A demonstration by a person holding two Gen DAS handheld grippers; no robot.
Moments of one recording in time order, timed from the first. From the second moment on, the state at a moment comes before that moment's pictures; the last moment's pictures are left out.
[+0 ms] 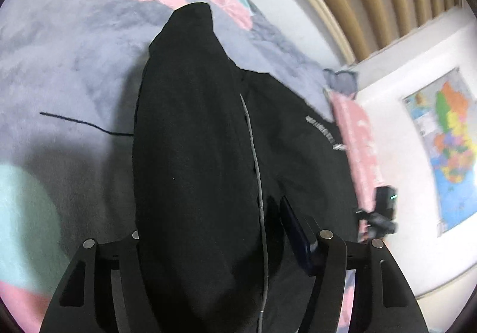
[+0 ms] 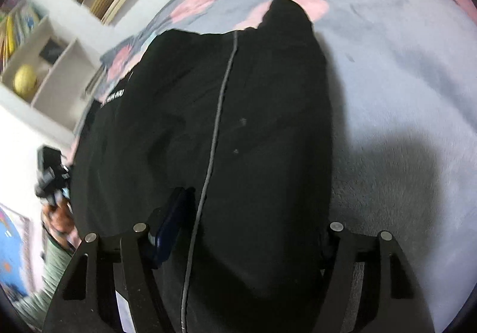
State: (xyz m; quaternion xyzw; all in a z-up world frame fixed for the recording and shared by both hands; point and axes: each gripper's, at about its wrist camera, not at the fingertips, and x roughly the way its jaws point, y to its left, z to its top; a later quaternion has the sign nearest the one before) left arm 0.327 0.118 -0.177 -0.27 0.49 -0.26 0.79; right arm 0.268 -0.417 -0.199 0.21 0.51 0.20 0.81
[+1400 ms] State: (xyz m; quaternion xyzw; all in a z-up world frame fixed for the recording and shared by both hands) left arm 0.081 0.161 -0.173 -0.32 0.49 -0.22 0.78; right arm 0.044 -0.366 -0.146 0.21 0.52 0.17 0.81
